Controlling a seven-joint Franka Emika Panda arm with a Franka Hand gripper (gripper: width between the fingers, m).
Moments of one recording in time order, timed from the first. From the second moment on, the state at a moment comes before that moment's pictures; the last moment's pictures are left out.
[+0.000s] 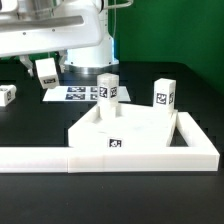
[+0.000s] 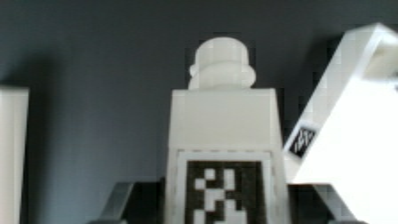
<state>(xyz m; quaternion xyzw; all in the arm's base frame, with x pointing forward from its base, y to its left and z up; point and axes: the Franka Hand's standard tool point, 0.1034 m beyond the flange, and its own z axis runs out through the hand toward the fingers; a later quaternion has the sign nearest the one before) 0.519 -0.100 0.105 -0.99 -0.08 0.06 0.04</state>
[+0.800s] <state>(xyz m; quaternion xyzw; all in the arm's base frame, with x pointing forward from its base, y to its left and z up) 0.546 -0.073 0.106 -1.00 0.03 -0.07 0.04</state>
